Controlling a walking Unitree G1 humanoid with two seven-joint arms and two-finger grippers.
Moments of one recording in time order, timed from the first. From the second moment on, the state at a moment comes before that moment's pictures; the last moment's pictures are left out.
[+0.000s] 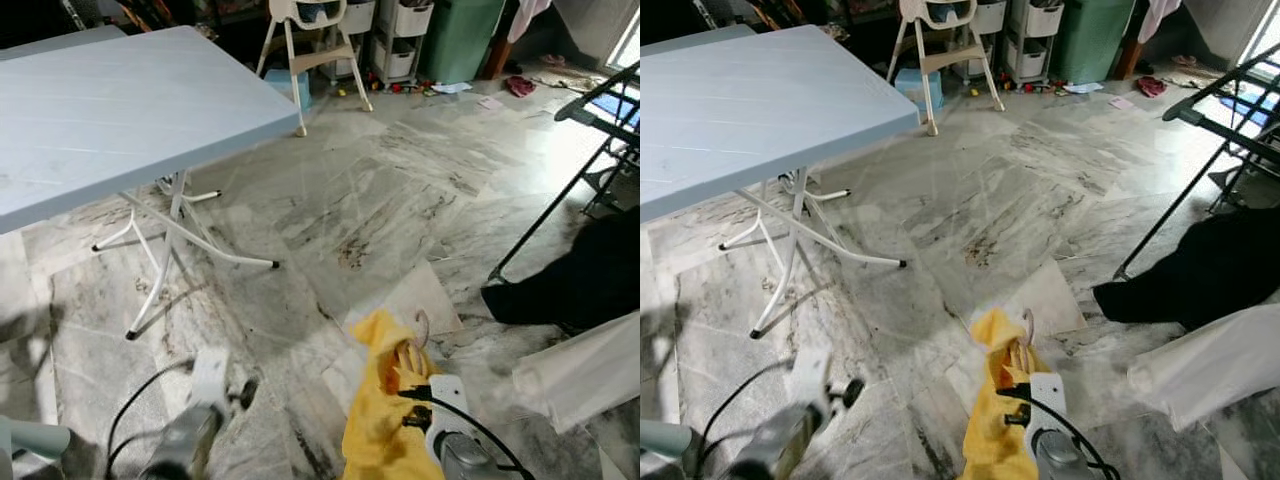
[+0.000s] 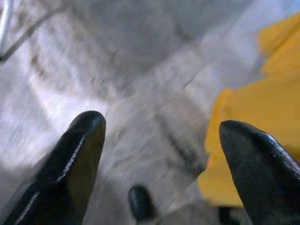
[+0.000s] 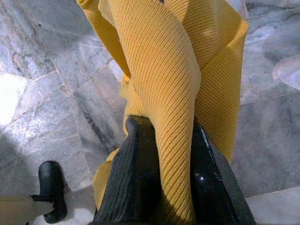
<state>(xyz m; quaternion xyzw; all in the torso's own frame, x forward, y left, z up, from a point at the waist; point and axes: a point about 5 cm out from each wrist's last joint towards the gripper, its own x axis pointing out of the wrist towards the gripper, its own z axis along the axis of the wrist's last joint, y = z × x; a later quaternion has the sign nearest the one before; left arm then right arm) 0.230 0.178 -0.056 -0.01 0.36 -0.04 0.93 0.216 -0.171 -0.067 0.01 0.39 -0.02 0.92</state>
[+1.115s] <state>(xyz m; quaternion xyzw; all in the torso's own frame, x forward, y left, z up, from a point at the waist) 0.215 0.181 -0.068 0.03 0.42 -0.02 0.91 0.208 -0.180 -0.071 0.00 0.42 -0.04 0.91</state>
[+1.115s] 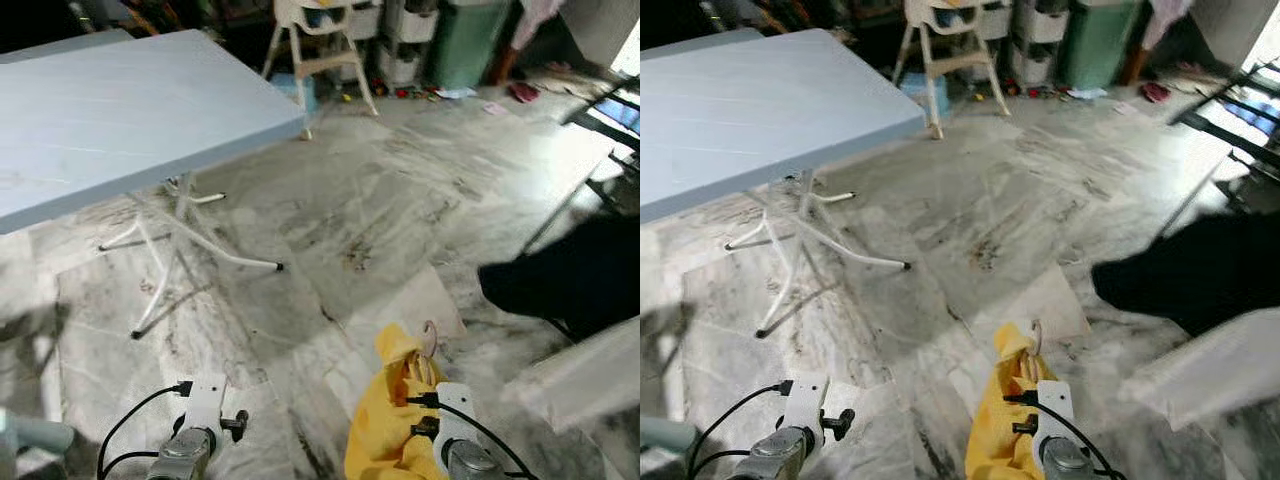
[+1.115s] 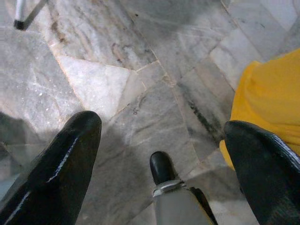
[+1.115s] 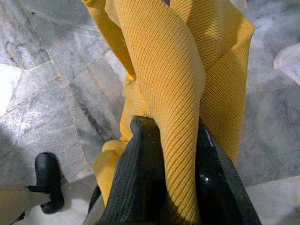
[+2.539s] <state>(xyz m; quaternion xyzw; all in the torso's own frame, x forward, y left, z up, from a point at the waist) 0.204 0.204 -0.070 0.07 0.44 -0.05 0.89 0.197 -0.175 -0.078 0.01 0.43 -0.05 0.90</state>
